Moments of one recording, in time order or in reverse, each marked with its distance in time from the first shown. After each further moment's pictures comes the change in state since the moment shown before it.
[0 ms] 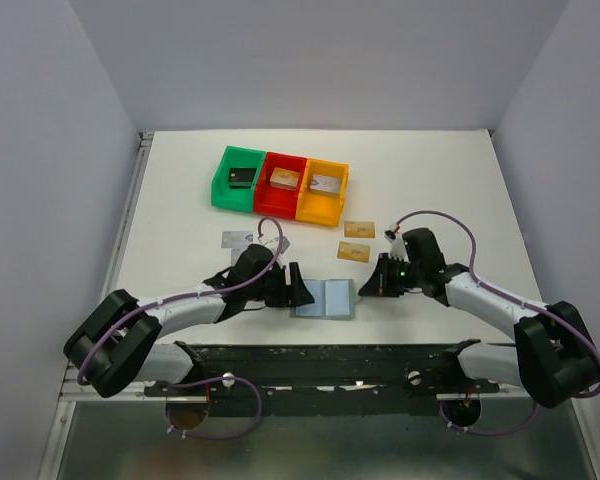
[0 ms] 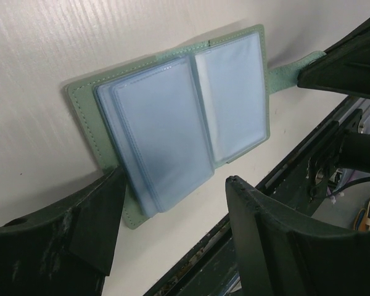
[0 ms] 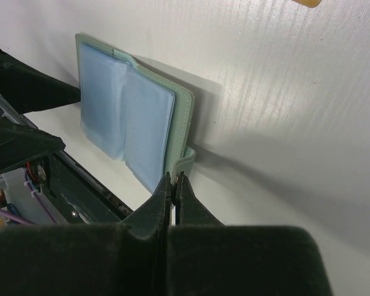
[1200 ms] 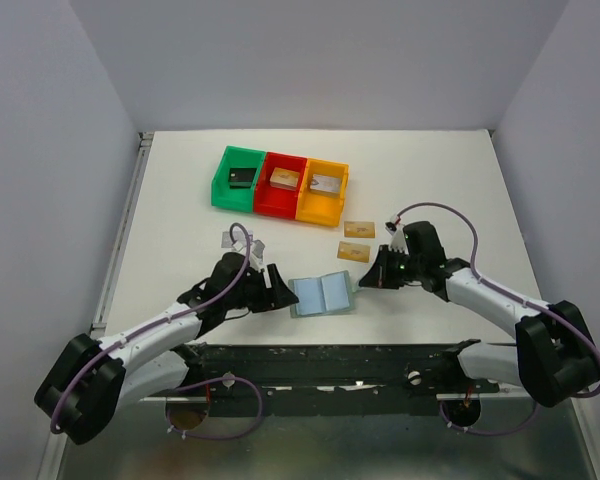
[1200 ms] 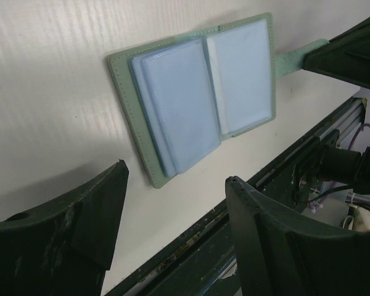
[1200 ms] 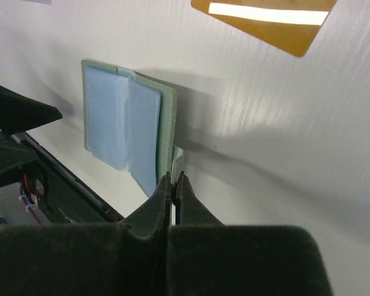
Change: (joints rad) left arm 0.100 -0.314 -0.125 -0.133 -0.026 -0.076; right arm -0.011 0.009 0.058 0.006 0.040 -0.019
